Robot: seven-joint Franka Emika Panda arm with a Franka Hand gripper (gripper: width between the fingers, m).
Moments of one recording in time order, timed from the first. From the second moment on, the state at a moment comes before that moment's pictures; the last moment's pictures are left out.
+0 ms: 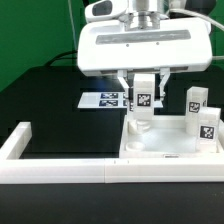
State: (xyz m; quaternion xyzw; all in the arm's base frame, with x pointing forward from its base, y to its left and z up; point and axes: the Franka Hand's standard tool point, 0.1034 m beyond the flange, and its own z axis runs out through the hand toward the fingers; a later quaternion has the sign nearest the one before) arm 0.612 0.007 0.109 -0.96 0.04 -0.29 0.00
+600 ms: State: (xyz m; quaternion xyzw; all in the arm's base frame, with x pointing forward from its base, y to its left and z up) arm 0.609 -0.012 0.083 -0.96 0.04 -0.28 -0.01
